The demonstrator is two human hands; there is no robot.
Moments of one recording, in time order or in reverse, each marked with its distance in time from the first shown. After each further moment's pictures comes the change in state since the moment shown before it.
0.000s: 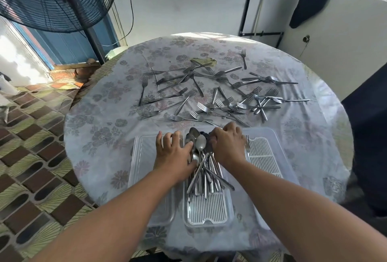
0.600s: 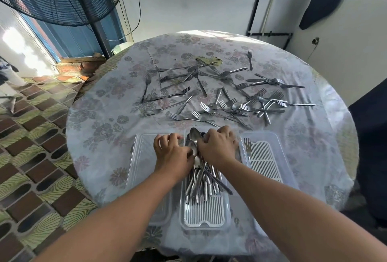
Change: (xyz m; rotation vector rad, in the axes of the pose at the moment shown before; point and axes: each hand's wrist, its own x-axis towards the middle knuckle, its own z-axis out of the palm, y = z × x) left_hand 0.001 0.004 0.006 -0.227 0.137 -0.095; right_hand 0.008 -0.027 0.008 0.133 -0.168 0.097
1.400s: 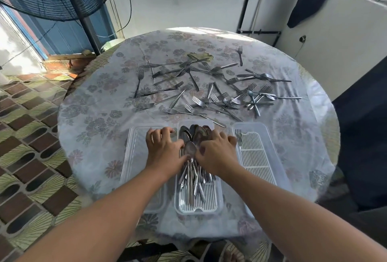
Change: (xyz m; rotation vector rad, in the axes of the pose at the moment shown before) left_hand -0.015 -0.005 -0.001 0.141 0.038 0.042; right_hand -0.046 0.030 -0.005 -0.337 -0.018 -0.263
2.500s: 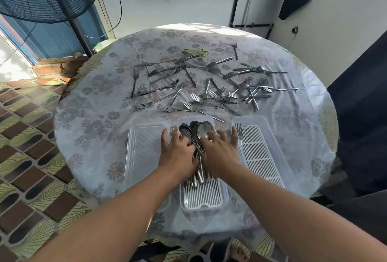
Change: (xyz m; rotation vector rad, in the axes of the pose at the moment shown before) left_hand -0.006 0.023 -0.004 0.118 -0.156 0.215; right_hand -0.012 -0.008 0.011 -0.147 0.024 -0.004
